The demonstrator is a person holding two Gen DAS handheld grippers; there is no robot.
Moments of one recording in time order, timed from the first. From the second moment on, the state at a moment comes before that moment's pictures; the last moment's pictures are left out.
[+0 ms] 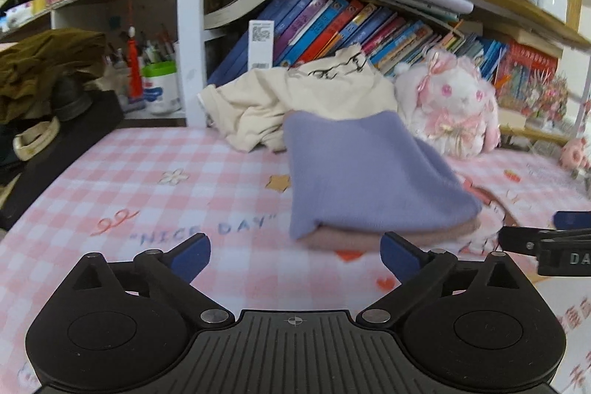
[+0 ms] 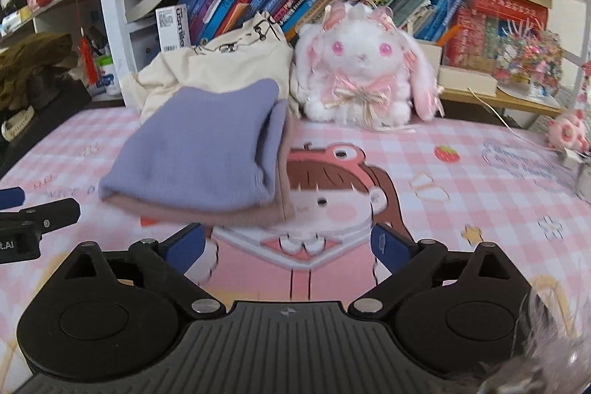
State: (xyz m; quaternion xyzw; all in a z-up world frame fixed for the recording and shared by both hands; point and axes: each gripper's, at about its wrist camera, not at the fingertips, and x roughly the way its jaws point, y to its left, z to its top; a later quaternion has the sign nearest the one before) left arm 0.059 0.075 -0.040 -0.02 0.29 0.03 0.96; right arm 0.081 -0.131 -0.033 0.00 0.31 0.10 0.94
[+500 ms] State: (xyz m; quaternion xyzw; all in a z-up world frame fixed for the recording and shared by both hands) left arm 0.032 0.067 -0.062 -0.03 0.33 0.05 0.94; right arm 0.038 -0.136 -0.058 -0.01 0.34 0.06 0.94
